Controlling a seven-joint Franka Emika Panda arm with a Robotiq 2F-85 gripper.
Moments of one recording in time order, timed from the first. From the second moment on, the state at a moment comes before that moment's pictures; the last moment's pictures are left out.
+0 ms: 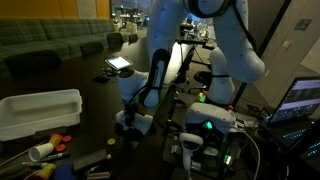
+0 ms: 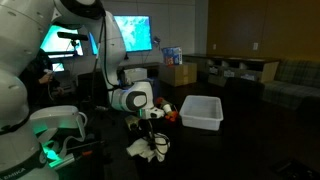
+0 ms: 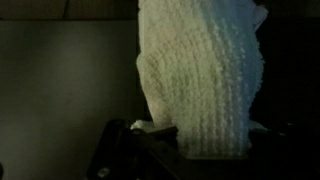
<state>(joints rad) 0.65 0.61 -0.29 -2.42 -0.14 2.90 0.52</state>
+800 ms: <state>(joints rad) 0.68 0.70 -0.02 -2.24 0.02 2.82 0.58</state>
